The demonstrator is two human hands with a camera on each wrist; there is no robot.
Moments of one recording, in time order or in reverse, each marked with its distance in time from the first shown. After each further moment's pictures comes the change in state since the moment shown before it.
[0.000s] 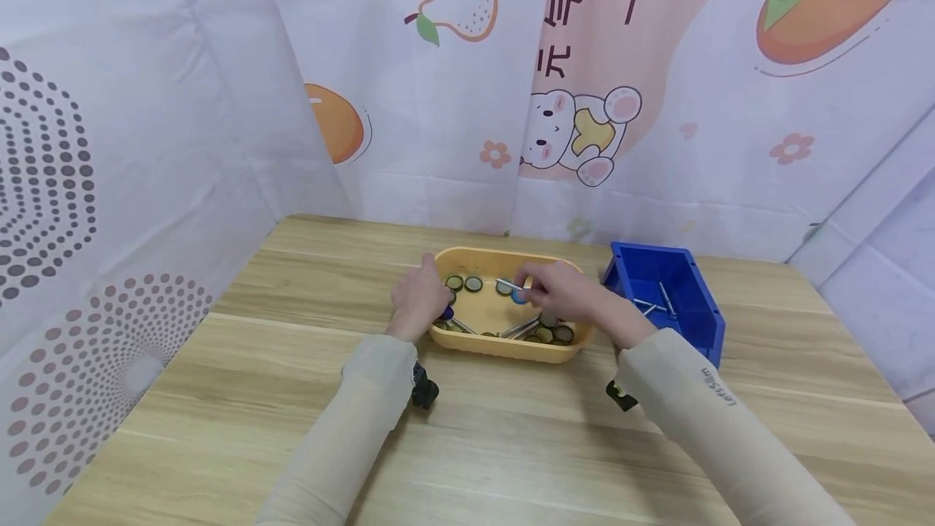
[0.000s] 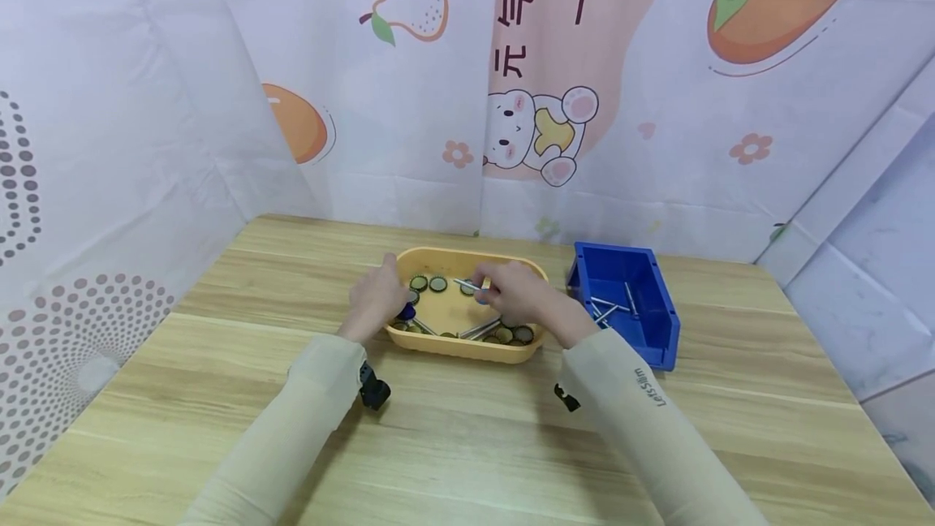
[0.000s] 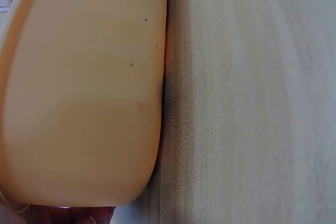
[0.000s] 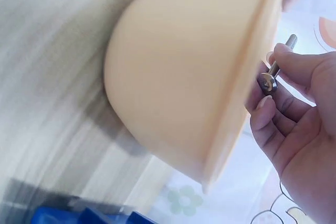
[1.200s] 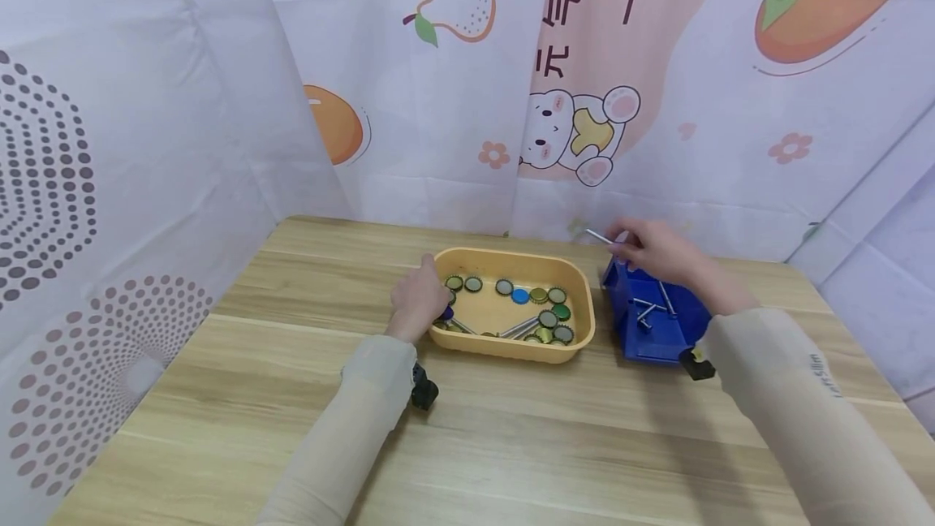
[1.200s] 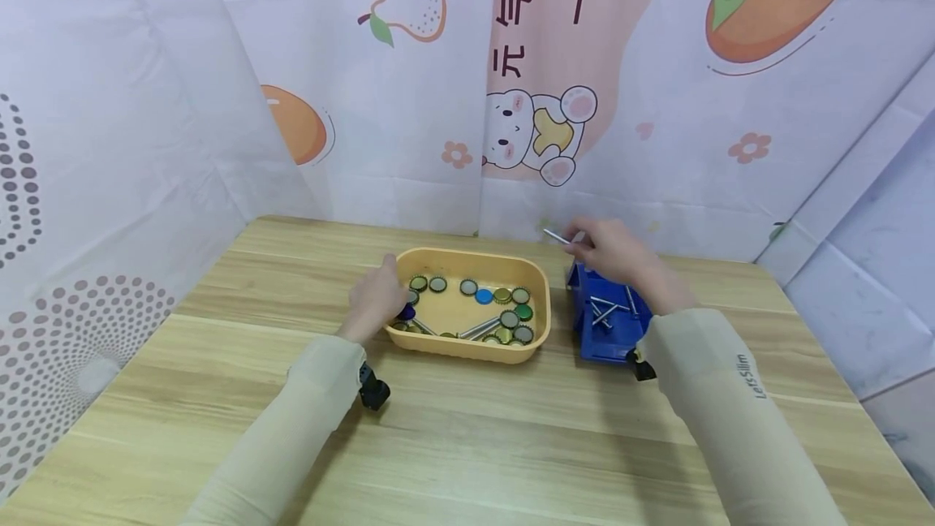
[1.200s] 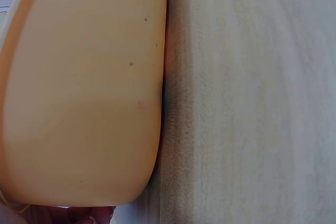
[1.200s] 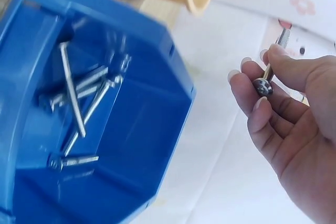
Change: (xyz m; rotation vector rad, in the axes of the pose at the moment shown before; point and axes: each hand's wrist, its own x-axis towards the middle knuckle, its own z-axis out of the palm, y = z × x) left_hand 0.000 -0.001 0.002 0.009 0.005 0.003; right_hand -0.049 0.066 -0.081 0.013 0.137 0.196
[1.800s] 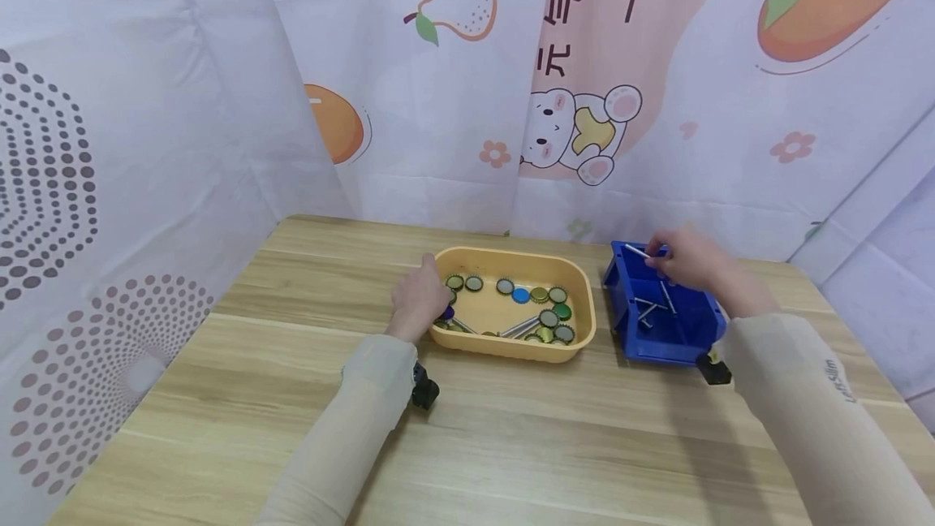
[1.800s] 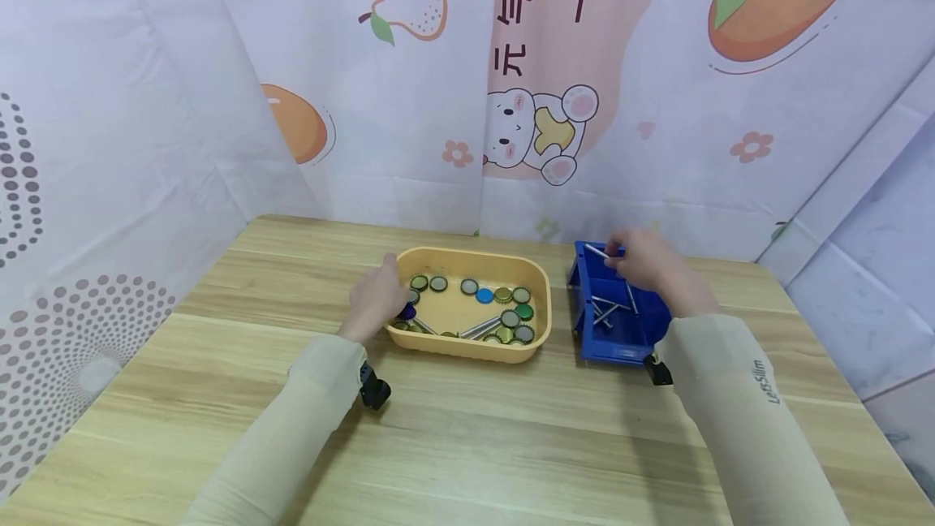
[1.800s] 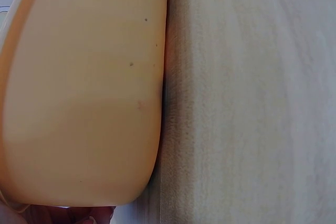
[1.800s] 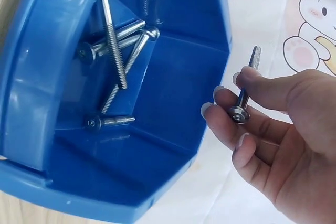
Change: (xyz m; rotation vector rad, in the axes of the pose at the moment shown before) left_hand -0.001 -0.002 0.000 -0.022 0.008 0.013; right_hand -0.015 0.041 -0.008 -0.158 -0.038 0.102
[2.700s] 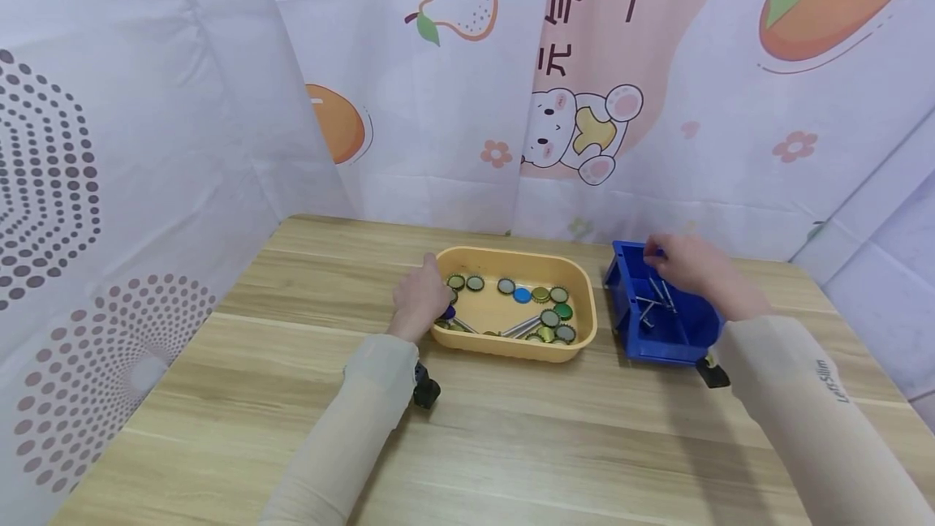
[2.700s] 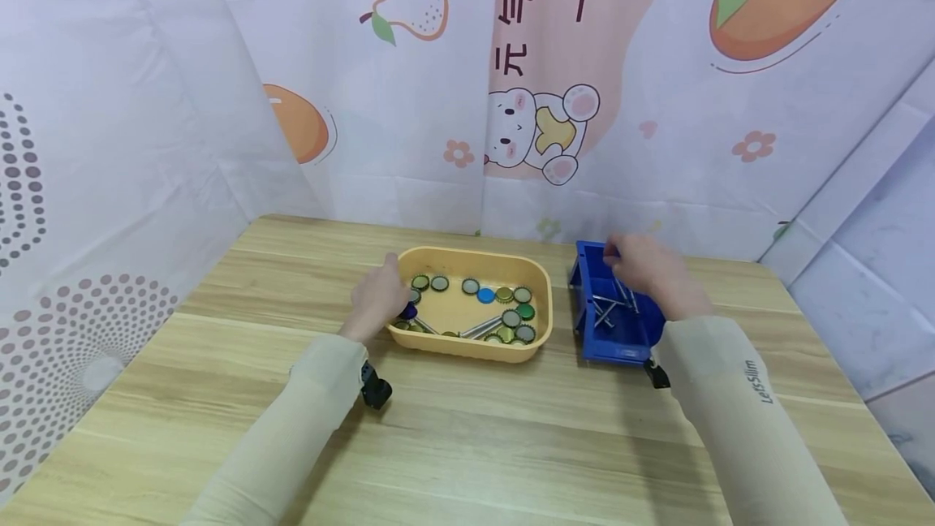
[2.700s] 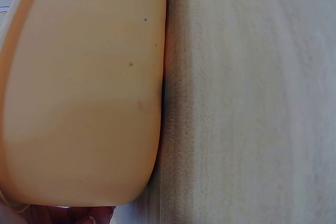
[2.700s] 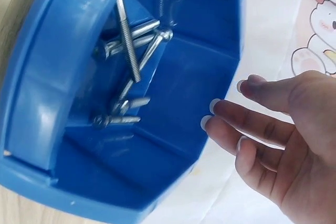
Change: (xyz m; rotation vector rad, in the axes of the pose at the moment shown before) left_hand 0.001 0.001 0.001 0.006 0.008 -0.005; right_hand 0.001 -0.004 0.008 -0.160 0.015 0.052
